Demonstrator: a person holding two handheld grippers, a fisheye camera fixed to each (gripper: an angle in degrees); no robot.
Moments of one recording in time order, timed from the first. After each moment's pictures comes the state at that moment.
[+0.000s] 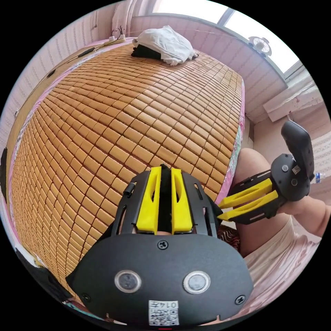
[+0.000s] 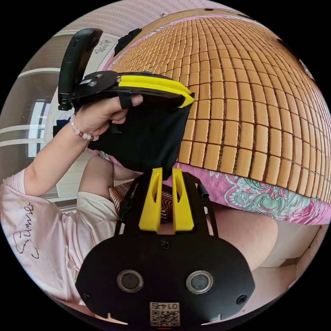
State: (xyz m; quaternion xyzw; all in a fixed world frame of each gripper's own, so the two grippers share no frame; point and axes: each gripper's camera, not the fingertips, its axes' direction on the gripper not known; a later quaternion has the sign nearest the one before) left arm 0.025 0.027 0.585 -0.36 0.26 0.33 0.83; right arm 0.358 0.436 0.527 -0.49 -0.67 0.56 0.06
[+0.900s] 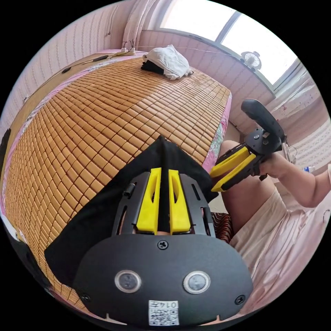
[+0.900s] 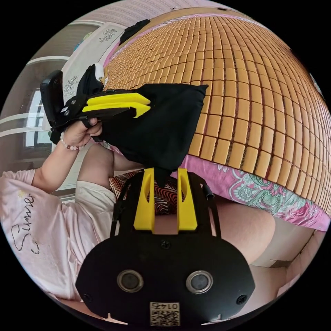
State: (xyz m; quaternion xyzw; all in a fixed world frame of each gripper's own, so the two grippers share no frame) left arm -0.052 0.049 0.531 -0.34 0.30 0.28 0.85; right arm 0.382 0.355 0.492 -0.48 -0.70 0.53 0.09
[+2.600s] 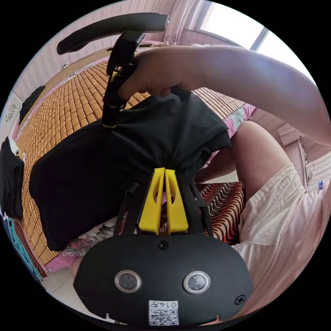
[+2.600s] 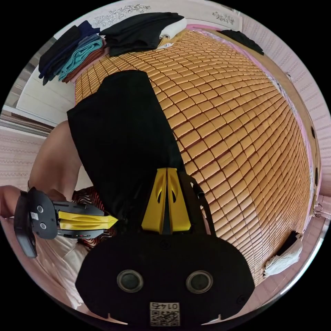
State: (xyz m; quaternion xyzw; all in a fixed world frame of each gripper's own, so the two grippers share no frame) left arm -0.150 0.213 0.419 -0.33 0.19 0.21 0.90; right arm 0.299 0.101 0.676 -0.34 -0.81 0.30 0.35
